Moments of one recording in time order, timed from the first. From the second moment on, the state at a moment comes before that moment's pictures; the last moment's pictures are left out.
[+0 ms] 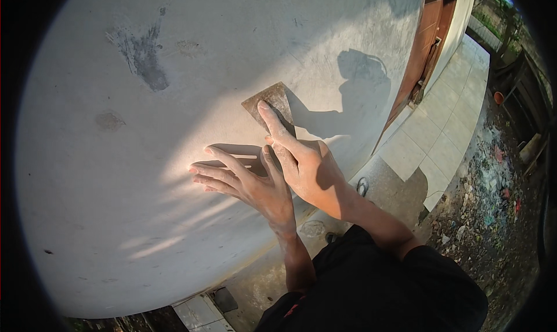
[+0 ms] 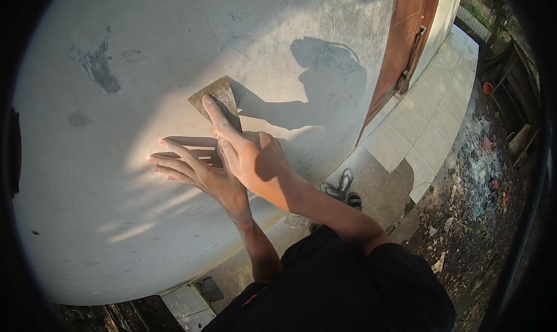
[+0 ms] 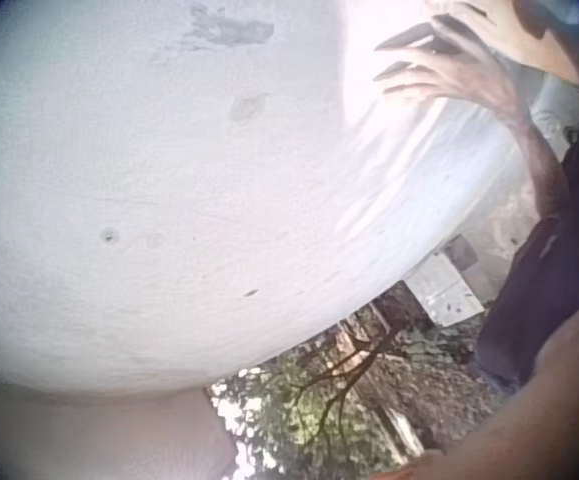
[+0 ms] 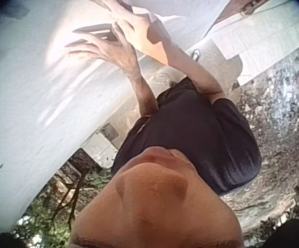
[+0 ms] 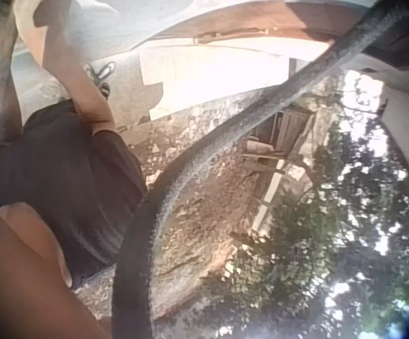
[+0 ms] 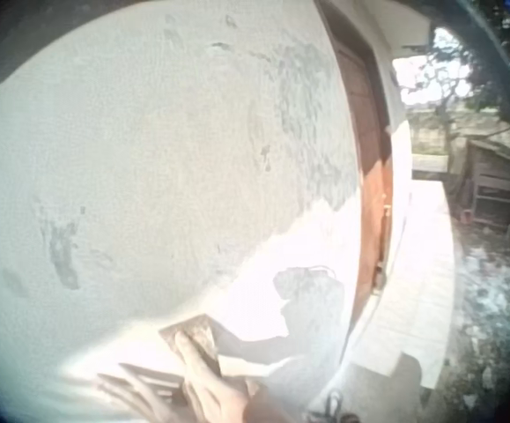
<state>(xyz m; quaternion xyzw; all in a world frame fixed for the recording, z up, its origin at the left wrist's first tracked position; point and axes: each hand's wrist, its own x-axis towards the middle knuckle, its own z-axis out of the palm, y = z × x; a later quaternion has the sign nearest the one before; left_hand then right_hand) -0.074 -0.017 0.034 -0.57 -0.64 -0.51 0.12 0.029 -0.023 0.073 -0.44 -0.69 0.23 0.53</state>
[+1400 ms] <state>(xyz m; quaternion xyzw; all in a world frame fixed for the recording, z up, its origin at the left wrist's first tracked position) -0.070 -0.021 0.040 -0.57 -0.63 -0.51 0.13 0.038 -0.019 0.114 -0.42 -0.68 0.25 0.55</state>
